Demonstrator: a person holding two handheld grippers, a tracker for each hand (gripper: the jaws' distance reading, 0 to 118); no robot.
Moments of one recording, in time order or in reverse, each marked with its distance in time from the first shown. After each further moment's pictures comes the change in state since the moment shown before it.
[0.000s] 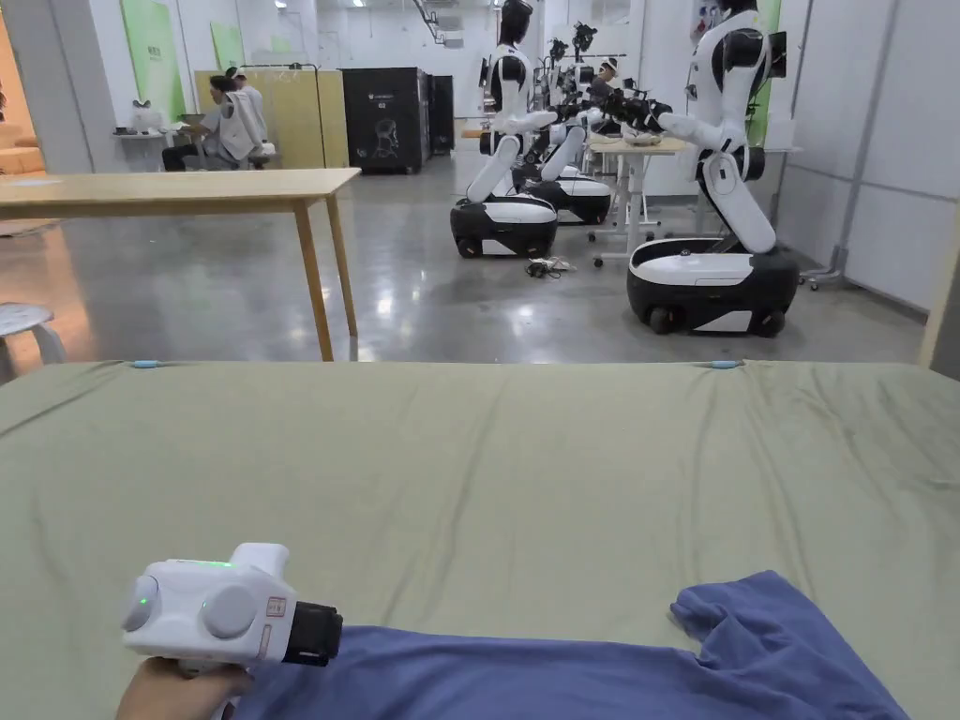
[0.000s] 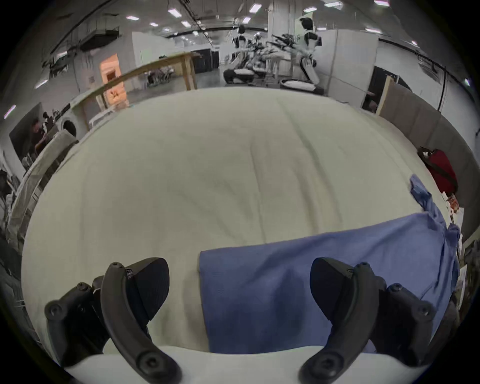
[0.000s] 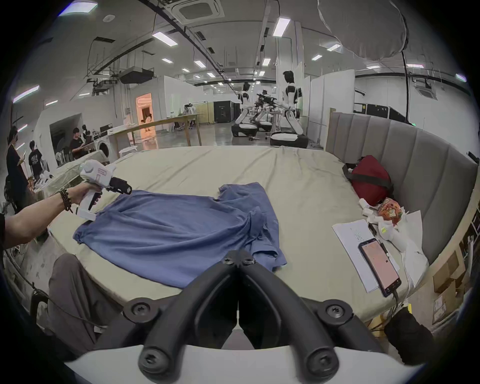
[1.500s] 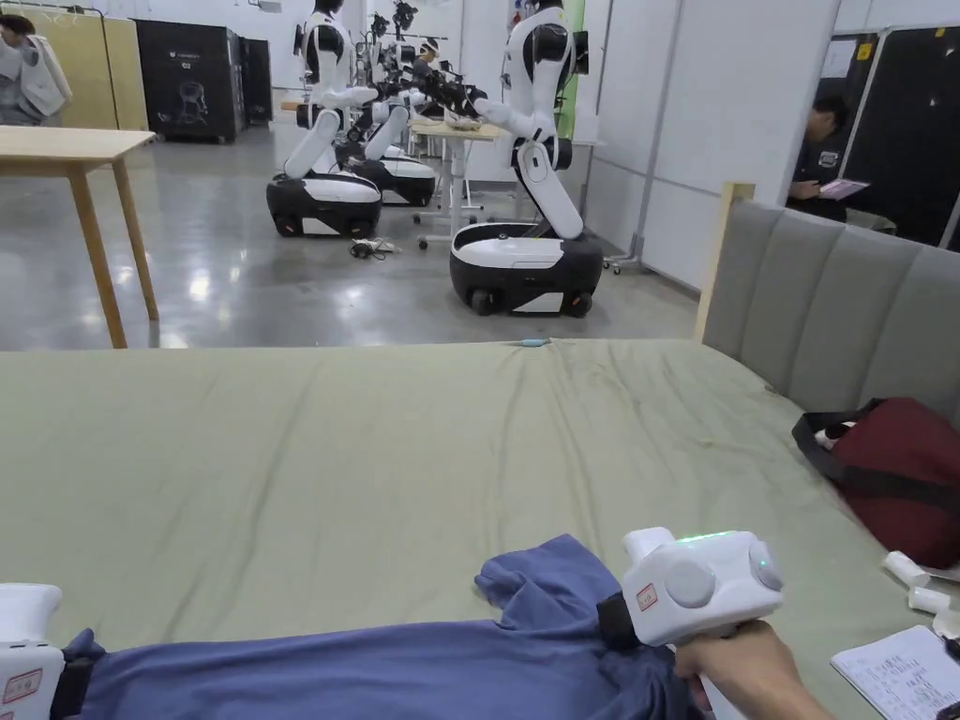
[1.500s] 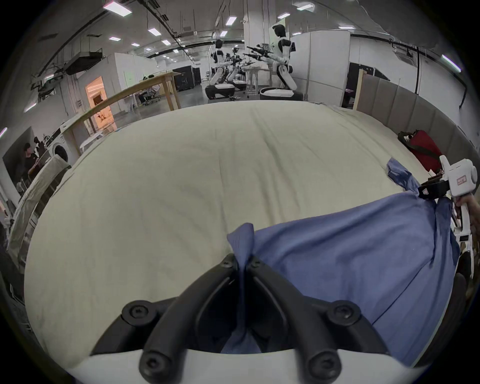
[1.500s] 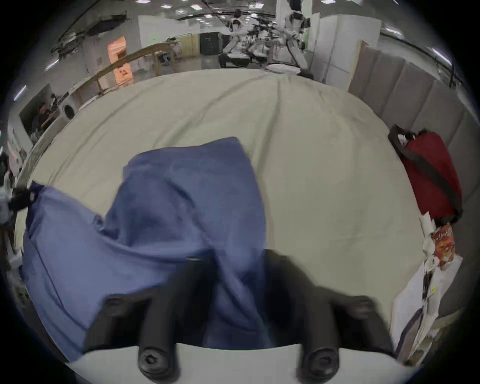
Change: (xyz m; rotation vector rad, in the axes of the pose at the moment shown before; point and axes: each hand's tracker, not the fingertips) left arm 0.041 -0.032 0.050 0.109 -0.035 -0.114; right arm 0.054 0.087 -0.330 -0.450 -0.056 0.021
